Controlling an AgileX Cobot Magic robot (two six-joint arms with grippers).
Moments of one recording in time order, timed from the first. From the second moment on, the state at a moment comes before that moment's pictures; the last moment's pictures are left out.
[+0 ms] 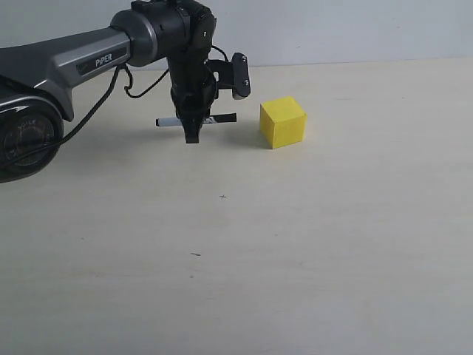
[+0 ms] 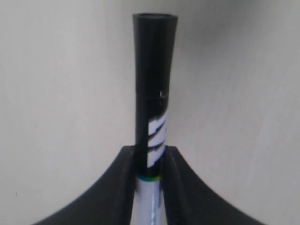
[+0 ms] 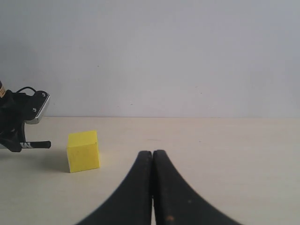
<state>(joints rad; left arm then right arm) -0.55 2.57 -2.28 0.21 1.11 0.93 -0.01 0.00 0.00 -0.08 0.14 0.08</state>
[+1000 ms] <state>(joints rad) -0.61 2.57 -2.28 0.23 1.06 0.88 -0.01 0.00 0.00 -0.08 0.14 0.08</state>
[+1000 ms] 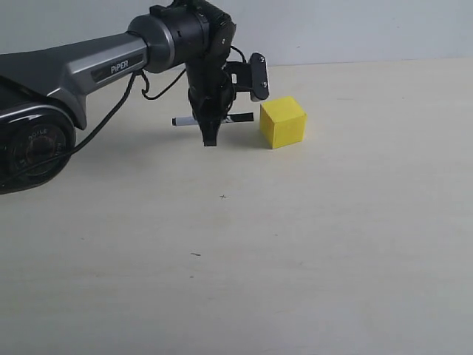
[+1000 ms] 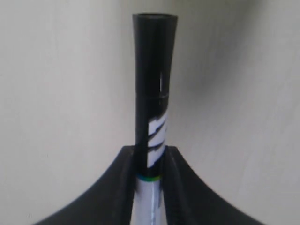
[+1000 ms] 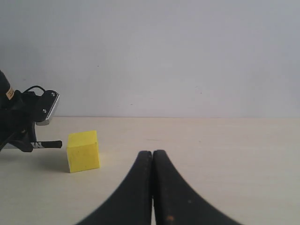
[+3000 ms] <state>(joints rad) -0.66 2.49 -2.28 0.12 1.21 0.65 -0.01 0.00 0.00 -0.08 0.14 0.08</state>
